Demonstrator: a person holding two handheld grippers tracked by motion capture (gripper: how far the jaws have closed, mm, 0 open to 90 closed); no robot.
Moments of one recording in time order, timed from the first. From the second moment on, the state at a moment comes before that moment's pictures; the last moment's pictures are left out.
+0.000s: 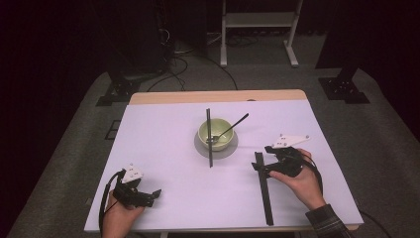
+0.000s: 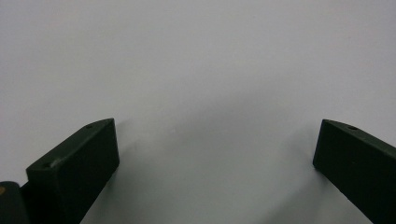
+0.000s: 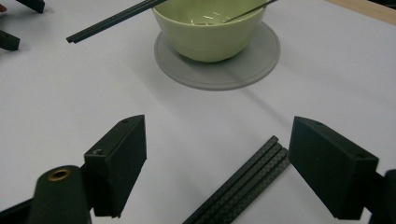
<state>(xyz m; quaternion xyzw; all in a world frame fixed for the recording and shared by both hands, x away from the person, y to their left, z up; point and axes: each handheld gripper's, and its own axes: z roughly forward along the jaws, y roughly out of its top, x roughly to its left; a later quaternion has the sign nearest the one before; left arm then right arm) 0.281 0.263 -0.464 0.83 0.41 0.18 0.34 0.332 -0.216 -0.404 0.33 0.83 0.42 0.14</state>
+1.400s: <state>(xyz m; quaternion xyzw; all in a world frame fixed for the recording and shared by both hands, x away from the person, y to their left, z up) 0.281 0.263 -0.464 0.83 0.41 0.18 0.34 0.304 -0.279 -0.429 0.39 0.82 0.40 0.14</state>
